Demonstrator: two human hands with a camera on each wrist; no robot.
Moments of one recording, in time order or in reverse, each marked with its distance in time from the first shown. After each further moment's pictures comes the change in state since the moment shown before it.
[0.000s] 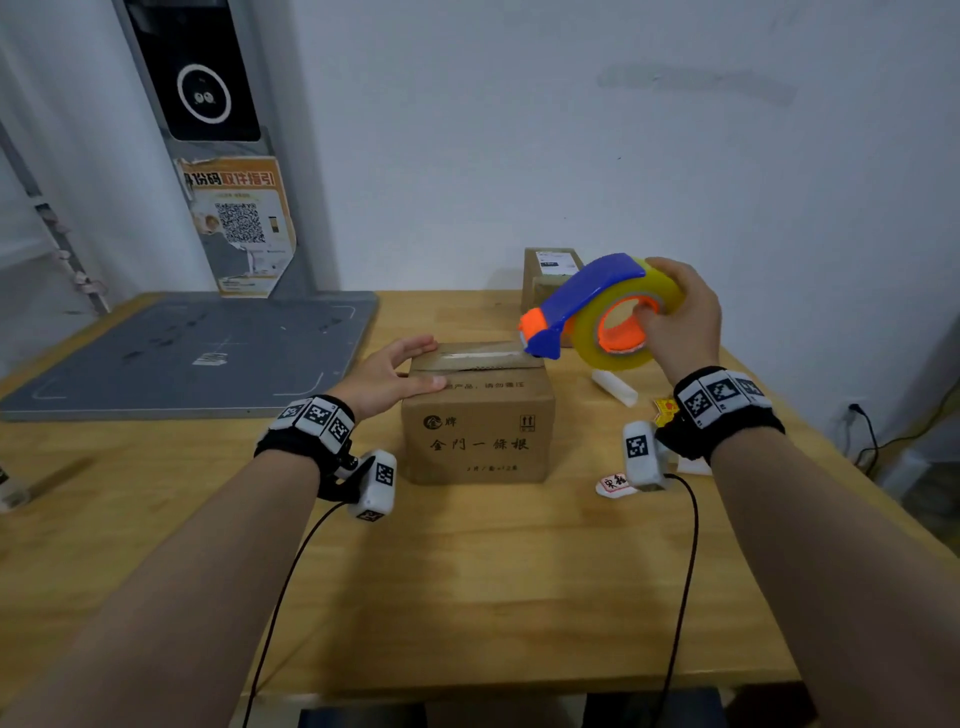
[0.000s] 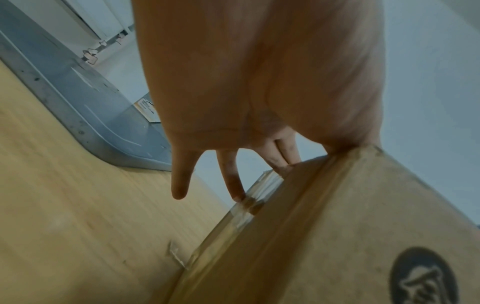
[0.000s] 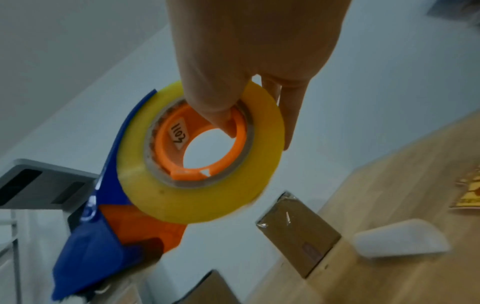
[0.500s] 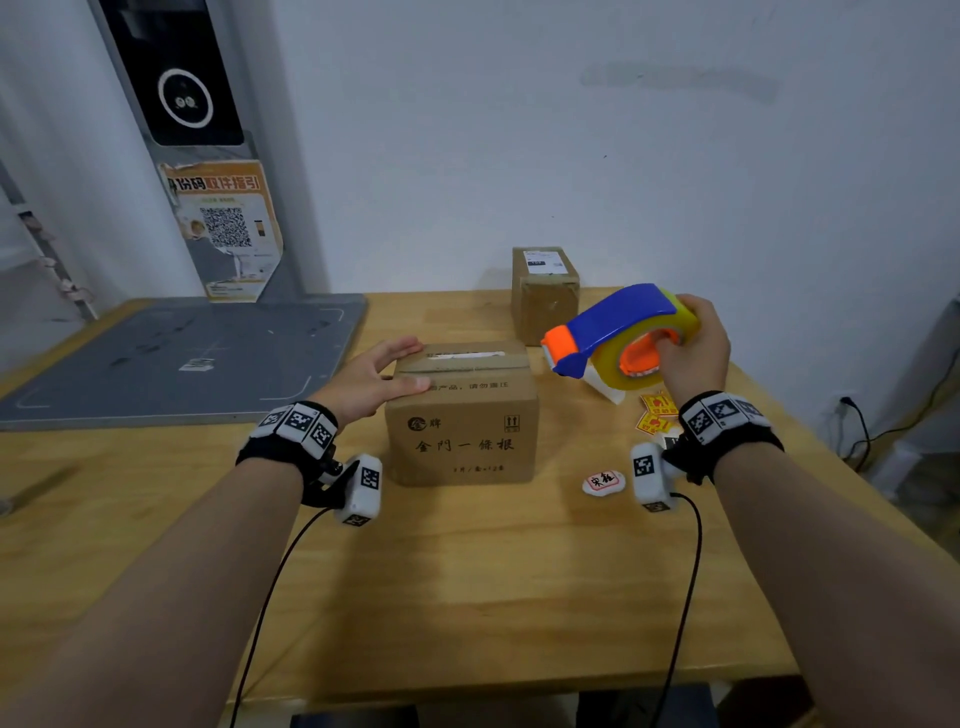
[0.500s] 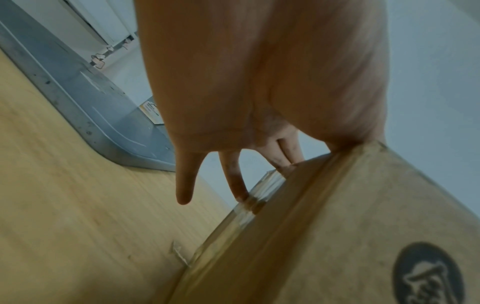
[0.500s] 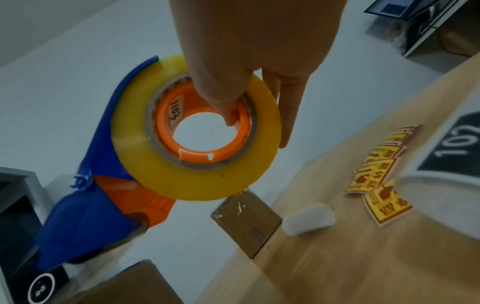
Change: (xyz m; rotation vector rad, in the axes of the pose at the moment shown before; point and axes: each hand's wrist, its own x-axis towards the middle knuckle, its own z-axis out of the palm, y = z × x) left_hand 0.001 -0.009 -0.002 -0.052 0.000 0.001; right_hand -0.010 0.058 -0.019 -0.036 0.109 0.174
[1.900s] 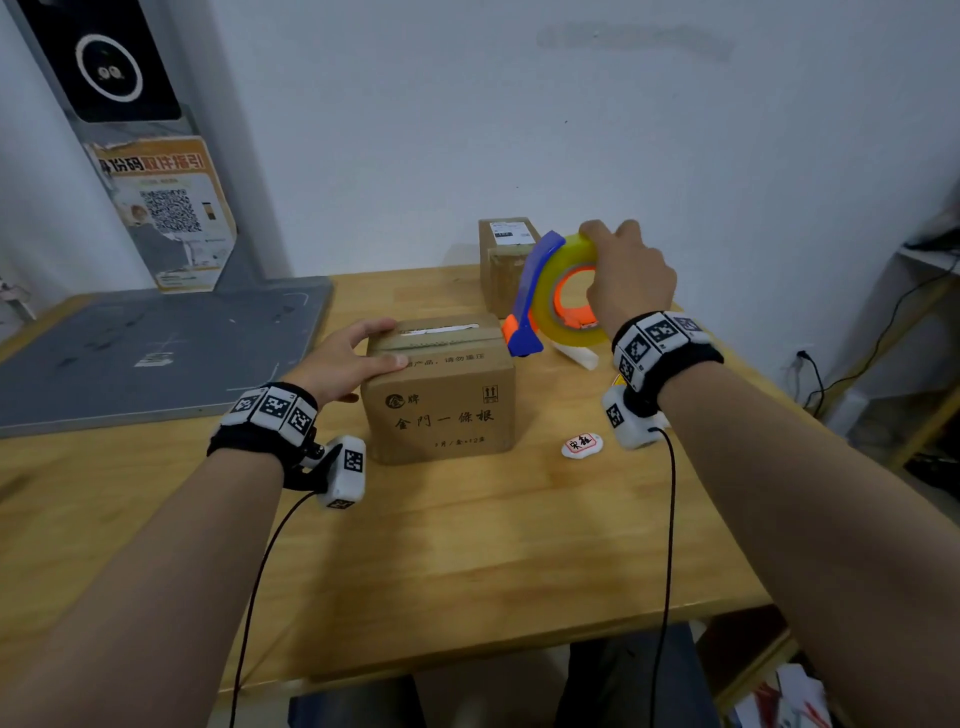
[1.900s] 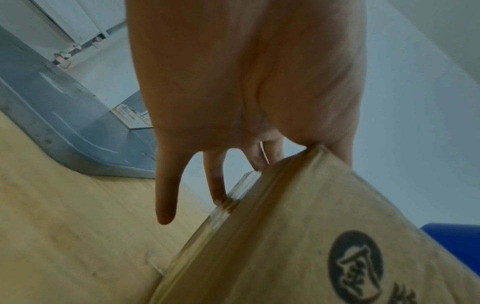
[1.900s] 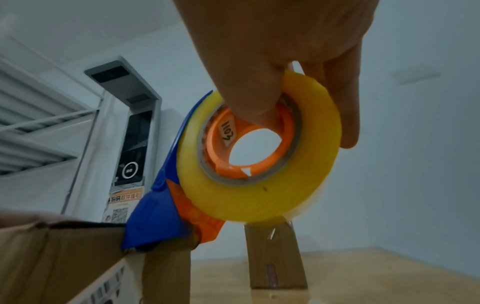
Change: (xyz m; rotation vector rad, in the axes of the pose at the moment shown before) left_hand -0.004 0.015 0.005 0.133 0.022 -0.091; right_hand -0.013 -0.089 0.012 -0.905 -0.174 -0.250
